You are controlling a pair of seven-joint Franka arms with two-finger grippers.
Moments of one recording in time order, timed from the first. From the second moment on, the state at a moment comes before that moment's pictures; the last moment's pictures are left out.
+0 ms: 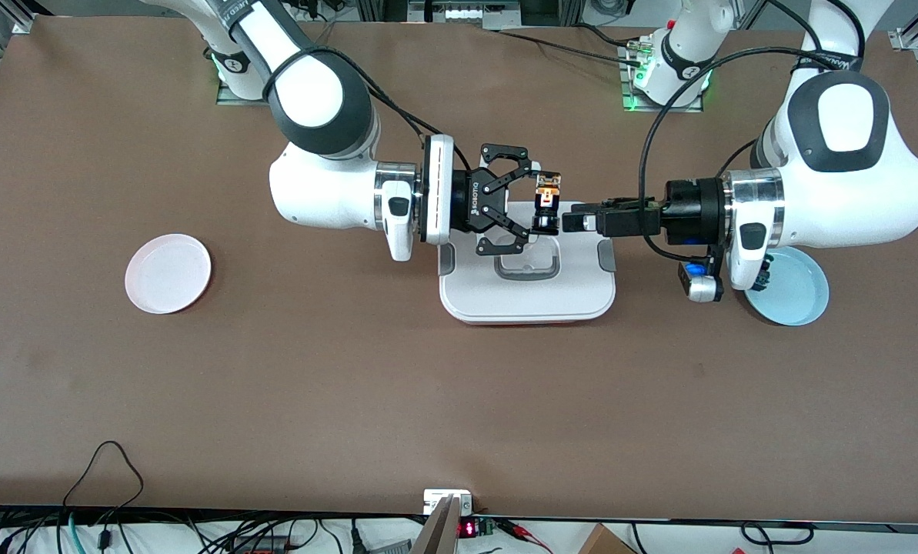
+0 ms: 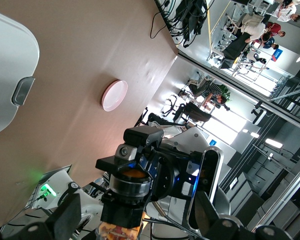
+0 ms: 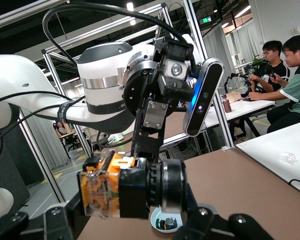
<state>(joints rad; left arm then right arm) 0.09 0.28 -0.36 -1.60 -1.24 1.85 -0.34 0.57 0.56 0.13 -1.36 1.71 2.27 -1.63</state>
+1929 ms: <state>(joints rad) 0.09 0.29 -0.36 -1.64 -1.24 1.80 -0.33 0.58 0.56 0.13 -1.38 1.74 2.27 -1.65</state>
